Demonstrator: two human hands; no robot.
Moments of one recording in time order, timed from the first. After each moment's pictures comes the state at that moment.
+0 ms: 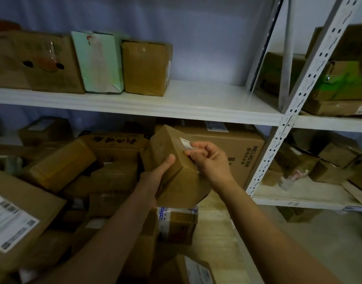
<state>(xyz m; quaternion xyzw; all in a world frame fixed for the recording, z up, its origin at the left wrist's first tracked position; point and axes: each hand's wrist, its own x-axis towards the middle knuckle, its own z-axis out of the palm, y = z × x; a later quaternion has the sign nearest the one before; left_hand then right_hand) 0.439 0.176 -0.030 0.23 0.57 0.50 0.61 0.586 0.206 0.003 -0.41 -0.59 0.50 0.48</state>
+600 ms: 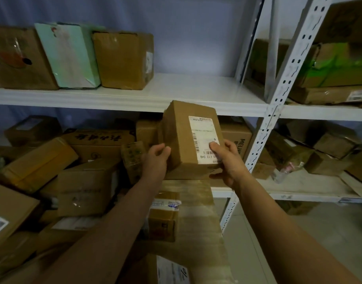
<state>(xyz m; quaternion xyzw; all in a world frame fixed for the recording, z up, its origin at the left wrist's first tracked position) 0.515 0.229 -0.040 0.34 0.61 0.58 0.42 0.695 0.260 -0.026 -0.52 -0.44 0.57 0.45</state>
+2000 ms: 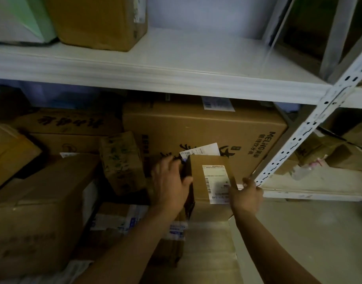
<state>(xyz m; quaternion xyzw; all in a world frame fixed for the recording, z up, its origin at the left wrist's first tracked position) 0.524 0.331 -0.157 0.56 0.76 0.27 0.16 0.691 0.357 -0.198 -0.82 -0.40 0.23 0.34</state>
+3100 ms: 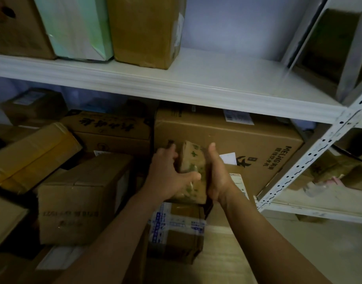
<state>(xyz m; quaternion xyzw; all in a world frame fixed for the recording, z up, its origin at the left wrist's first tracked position) 0.445 0.286 -0.081 0.55 0.70 0.36 0.28 0.578 0.345 -0.099 -0.46 -0.36 0.74 0.34</state>
